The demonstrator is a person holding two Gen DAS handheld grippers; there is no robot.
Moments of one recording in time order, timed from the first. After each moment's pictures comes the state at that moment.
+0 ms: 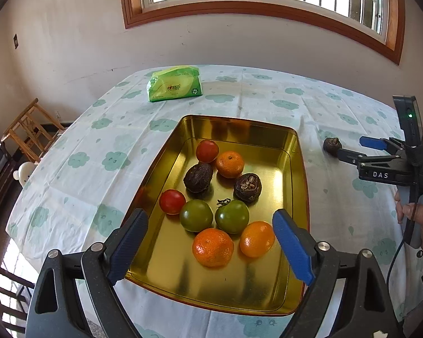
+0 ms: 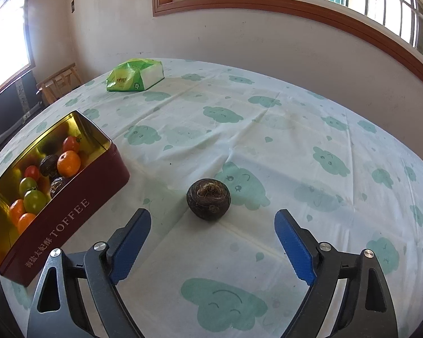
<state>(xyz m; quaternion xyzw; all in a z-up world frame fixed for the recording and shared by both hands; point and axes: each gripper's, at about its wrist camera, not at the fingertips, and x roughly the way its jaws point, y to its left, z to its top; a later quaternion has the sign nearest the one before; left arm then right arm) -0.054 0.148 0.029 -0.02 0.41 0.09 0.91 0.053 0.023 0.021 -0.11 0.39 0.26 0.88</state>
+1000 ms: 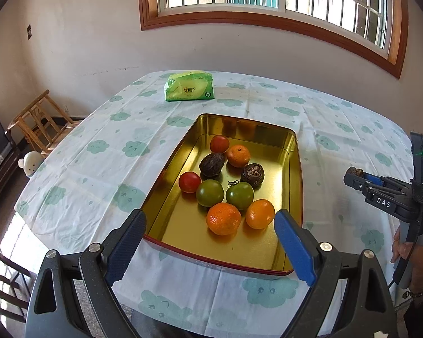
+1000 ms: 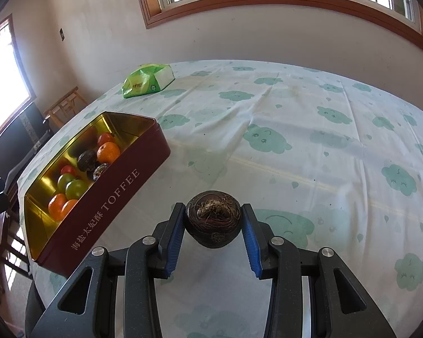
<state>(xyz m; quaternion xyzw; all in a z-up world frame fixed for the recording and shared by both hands) -0.107 0.155 0.045 -0.05 0.39 0.11 0.91 -0.024 0.006 0.026 -0.02 0.40 0.26 0.88</state>
